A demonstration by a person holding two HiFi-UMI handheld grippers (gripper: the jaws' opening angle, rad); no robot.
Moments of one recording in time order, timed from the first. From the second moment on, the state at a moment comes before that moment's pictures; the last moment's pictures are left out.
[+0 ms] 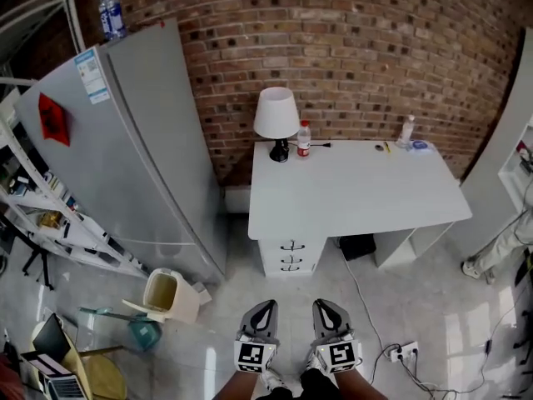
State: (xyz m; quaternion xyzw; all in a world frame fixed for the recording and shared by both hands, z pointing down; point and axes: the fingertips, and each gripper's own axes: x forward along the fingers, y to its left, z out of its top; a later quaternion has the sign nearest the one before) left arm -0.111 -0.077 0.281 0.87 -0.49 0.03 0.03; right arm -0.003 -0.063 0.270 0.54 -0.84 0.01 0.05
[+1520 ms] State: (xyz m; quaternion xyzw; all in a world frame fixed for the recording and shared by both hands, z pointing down) left arm -0.055 -0.024 0.184 0.87 -0.49 0.02 -0.04; right arm 0.041 -0.021 0.177 0.53 -0.85 -0.05 0.01
